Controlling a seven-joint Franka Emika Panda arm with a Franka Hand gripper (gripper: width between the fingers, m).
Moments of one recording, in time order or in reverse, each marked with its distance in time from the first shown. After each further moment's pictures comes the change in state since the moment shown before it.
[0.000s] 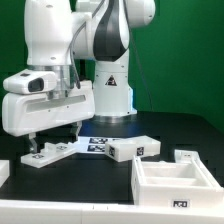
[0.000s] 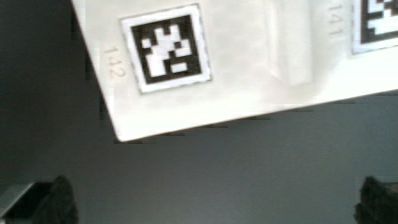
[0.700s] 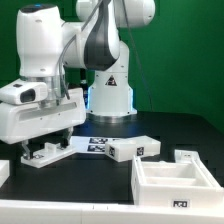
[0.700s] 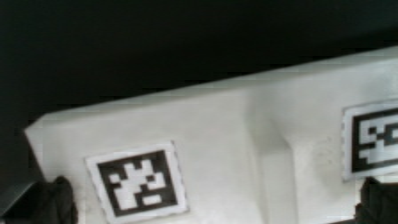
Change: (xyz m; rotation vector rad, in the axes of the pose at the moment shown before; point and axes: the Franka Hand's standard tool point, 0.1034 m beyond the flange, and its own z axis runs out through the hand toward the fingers) arm -0.037 -0.009 0.022 0.022 -0.021 -0.003
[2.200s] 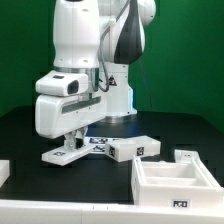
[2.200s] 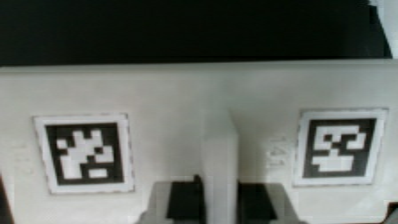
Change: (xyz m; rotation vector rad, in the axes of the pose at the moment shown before) arm 0.068 -0.026 -0.021 -0.052 -0.016 -0.267
